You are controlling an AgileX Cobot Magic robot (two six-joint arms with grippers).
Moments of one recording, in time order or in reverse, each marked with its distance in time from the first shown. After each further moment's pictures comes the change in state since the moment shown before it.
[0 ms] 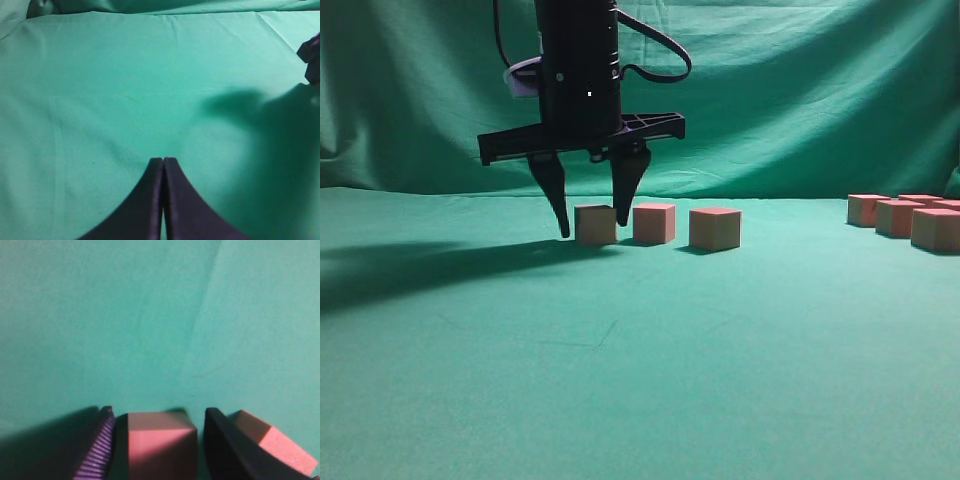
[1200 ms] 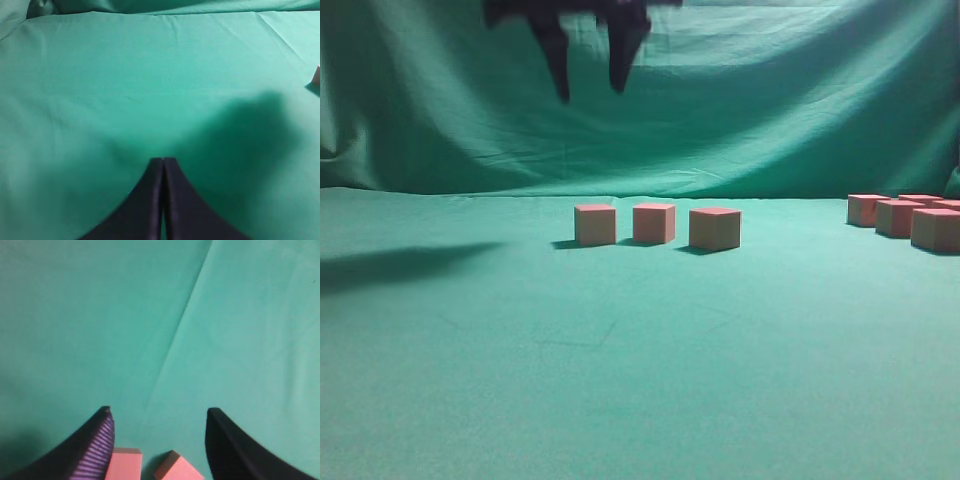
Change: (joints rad) left arm 0.000 0.000 0.000 0.000 0.000 0.000; right arm 0.000 -0.085 -0.199 -0.095 0.073 -0.137
